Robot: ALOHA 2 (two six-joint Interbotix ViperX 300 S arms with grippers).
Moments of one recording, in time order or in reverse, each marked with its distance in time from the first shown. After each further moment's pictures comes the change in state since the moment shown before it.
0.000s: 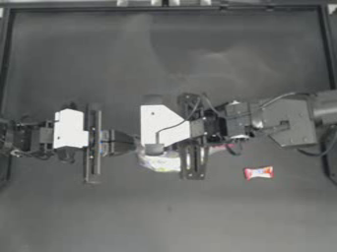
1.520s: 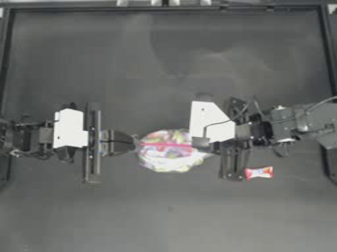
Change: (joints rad) left arm 0.000 0.000 0.005 -0.005 0.000 0.000; right arm -0.023 -0.192 0.328 -0.014 -0.083 0.175
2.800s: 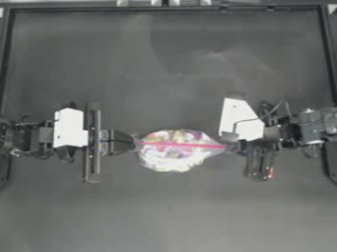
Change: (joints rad) left arm 0.002 0.000 0.000 -0.002 0.000 0.000; right arm 0.000 -0.127 0.201 -0.006 -0.025 0.126
